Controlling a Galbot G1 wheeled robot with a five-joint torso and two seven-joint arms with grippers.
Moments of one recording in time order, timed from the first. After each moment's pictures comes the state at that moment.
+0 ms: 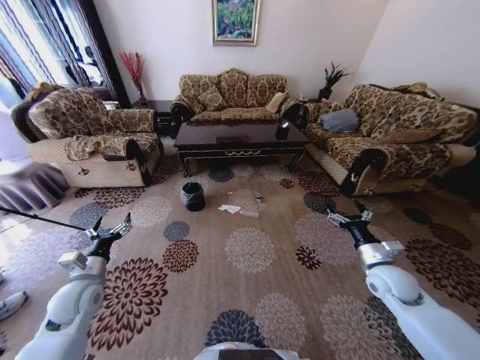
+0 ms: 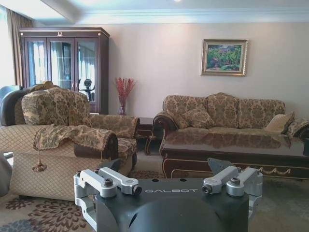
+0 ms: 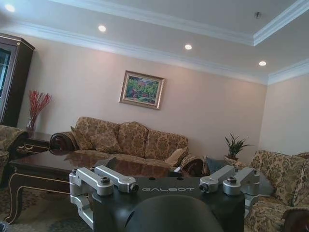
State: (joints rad) left arm 1.49 -1.09 -0.88 -2.00 -0.61 0.08 -0.08; right arm -1.46 0.73 0.69 1.86 0.63 0.28 0.15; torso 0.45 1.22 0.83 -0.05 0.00
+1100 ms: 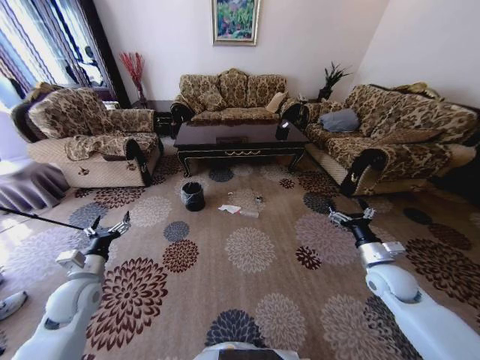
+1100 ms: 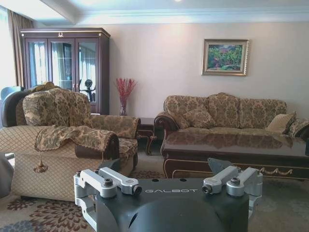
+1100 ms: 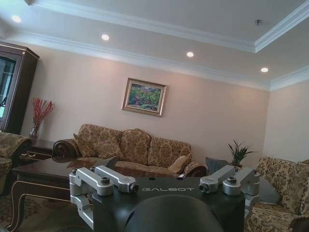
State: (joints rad) left arm 1.48 -1.08 -0.88 -2.00 -0.62 0.09 -0.09; right arm -1.44 0.74 0.66 1.83 0.62 0.32 0.13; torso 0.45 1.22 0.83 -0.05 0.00
